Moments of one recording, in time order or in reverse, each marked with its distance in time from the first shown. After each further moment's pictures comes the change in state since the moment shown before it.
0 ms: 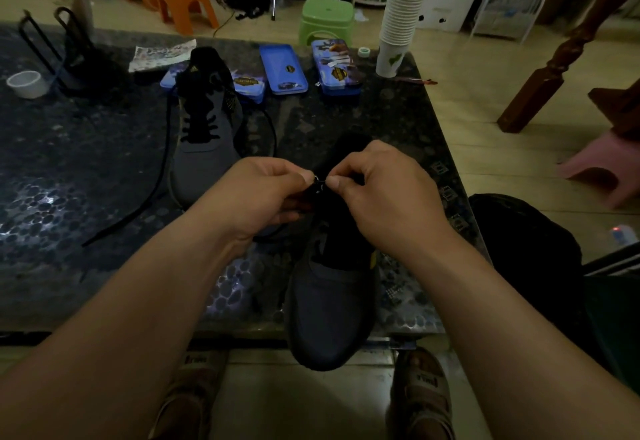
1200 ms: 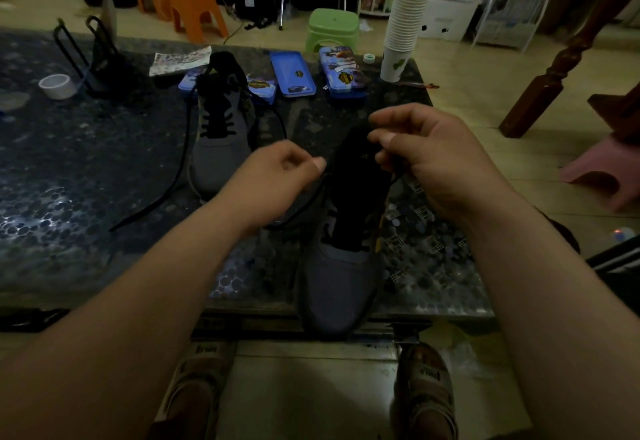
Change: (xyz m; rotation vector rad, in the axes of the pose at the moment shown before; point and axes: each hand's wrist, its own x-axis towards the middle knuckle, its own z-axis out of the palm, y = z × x) left_hand 0.003 -0.008 -0.016 0.435 0.085 0.244; right_hand 0.011 0.012 -0.040 0.828 -0.076 0.192
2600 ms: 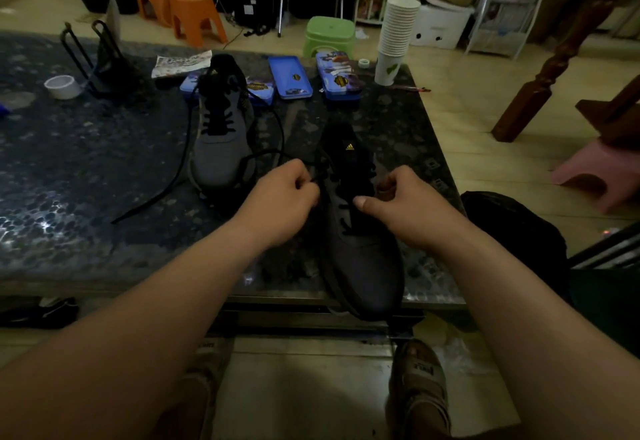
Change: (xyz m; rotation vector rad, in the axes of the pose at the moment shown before) left_hand -0.025 -0.004 0.030 0.112 0.074 0.028; right_hand -0.036 0.041 0.000 -0.620 -0.062 0.215
